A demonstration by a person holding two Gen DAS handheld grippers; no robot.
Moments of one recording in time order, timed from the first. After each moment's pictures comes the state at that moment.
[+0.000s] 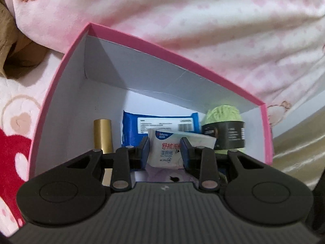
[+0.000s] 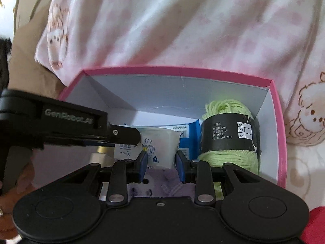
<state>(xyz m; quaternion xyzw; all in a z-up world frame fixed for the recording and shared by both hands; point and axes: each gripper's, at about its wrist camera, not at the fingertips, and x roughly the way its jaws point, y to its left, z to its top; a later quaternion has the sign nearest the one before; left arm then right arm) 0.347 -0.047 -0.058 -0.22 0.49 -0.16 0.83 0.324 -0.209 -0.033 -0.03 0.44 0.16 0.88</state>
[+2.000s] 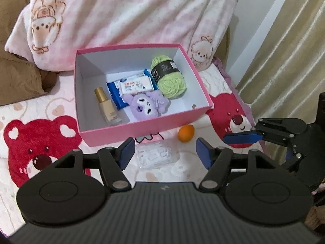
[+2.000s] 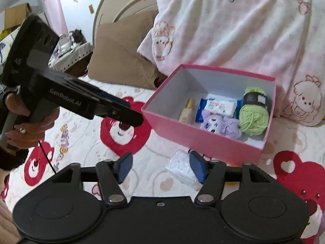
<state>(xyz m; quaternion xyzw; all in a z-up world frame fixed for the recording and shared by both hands) 0.153 -0.027 0.059 -0.03 0.46 -0.28 0.84 0.117 -0.252 0.057 -0.01 0.40 0.33 0.86</state>
